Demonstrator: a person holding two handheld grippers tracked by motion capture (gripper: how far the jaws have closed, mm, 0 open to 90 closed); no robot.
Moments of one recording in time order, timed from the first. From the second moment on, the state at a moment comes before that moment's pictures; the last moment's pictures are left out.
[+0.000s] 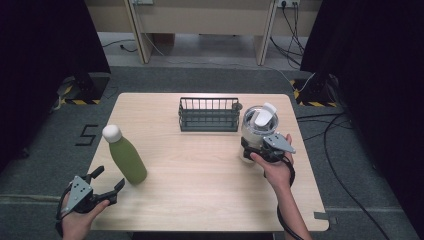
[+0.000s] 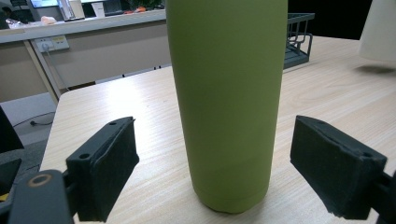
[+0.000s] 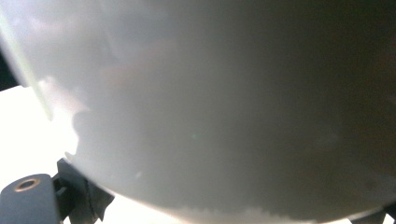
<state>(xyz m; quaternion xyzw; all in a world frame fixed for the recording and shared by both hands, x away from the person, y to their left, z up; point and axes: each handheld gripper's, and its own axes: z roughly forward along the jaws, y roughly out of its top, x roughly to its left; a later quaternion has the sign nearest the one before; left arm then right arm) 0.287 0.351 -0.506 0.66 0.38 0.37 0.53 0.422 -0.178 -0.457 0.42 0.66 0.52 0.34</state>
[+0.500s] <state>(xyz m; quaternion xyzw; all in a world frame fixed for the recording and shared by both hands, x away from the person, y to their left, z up) 0.286 0.352 -0.506 0.66 0.38 0.37 0.53 0.432 -0.172 -0.439 0.42 0.65 0.53 0.35</state>
